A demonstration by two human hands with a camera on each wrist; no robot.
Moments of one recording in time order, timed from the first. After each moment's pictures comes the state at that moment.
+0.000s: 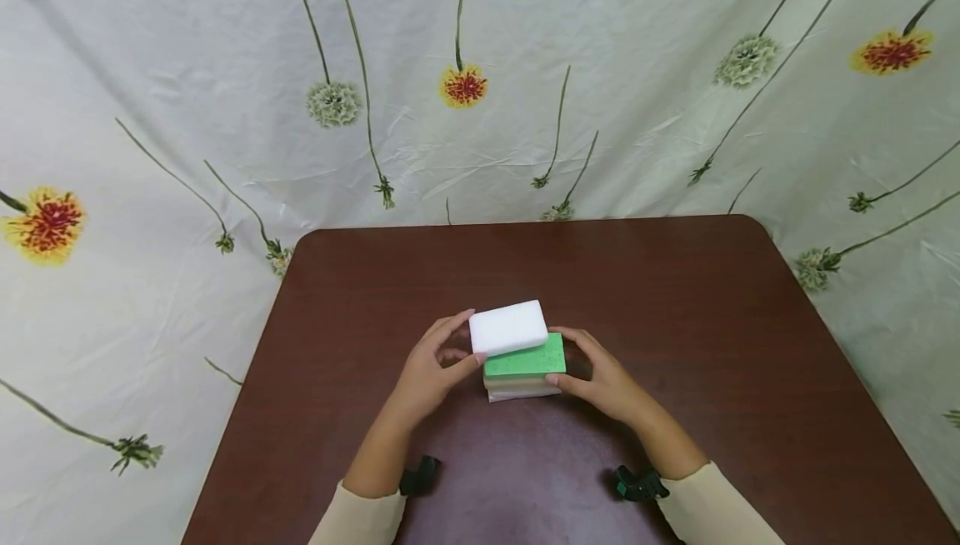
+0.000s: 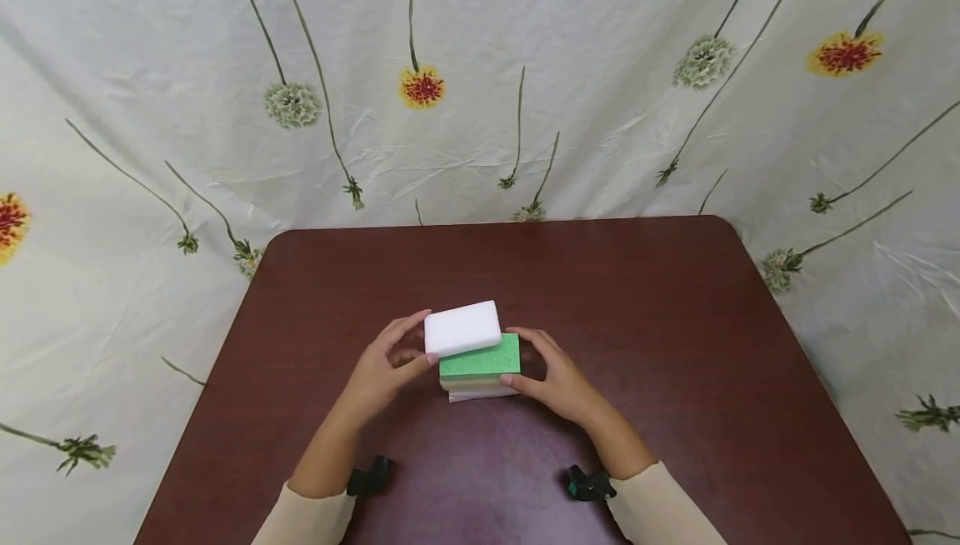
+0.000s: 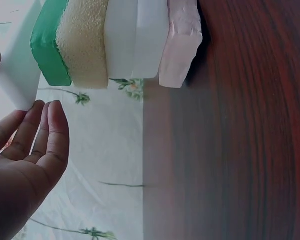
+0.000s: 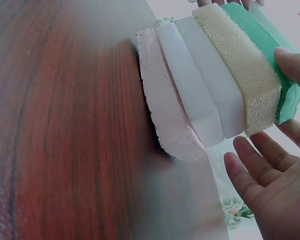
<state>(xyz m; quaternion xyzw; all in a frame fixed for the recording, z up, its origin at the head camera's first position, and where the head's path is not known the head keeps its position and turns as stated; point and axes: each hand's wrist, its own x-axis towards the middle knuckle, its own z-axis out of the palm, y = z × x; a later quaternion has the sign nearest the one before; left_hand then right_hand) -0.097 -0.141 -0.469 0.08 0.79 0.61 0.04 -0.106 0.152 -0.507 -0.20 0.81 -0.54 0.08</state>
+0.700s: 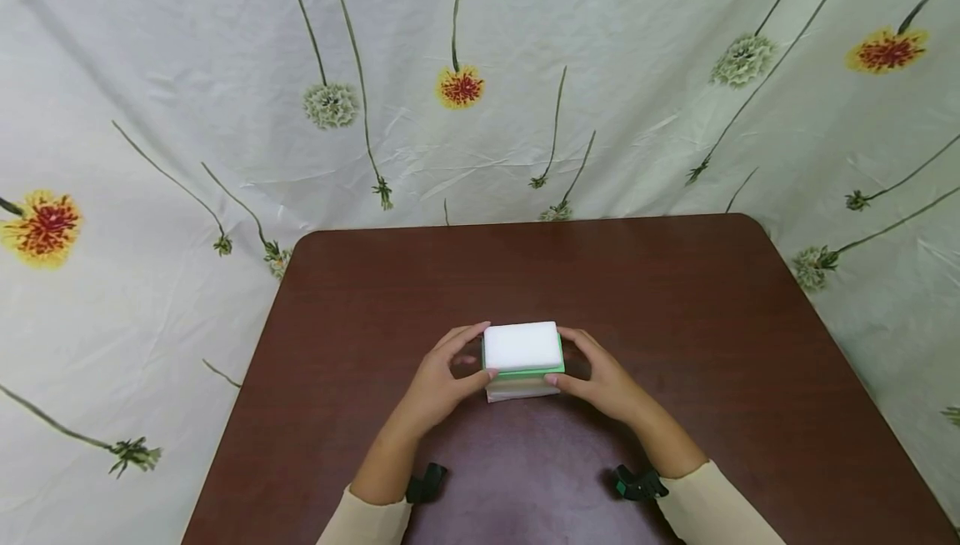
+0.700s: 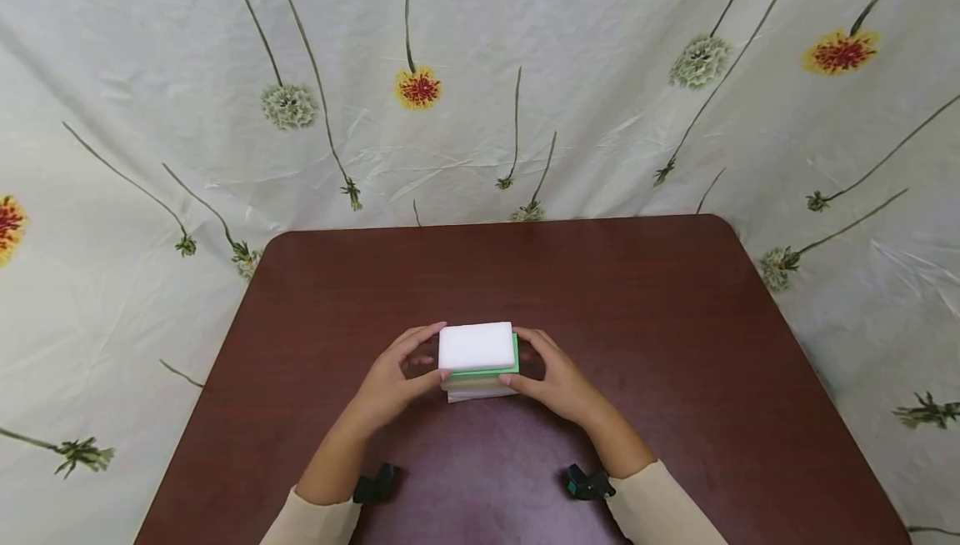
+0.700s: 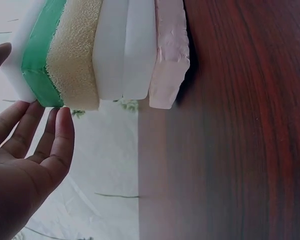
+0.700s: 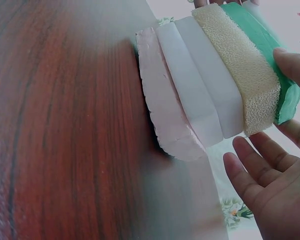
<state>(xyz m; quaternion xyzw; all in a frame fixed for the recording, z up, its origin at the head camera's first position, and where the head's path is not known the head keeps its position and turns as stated) -0.092 -0.129 -0.475 0.12 0.82 0.55 0.05 -0.107 0.154 -0.506 -0.20 0.82 -0.53 0.07</state>
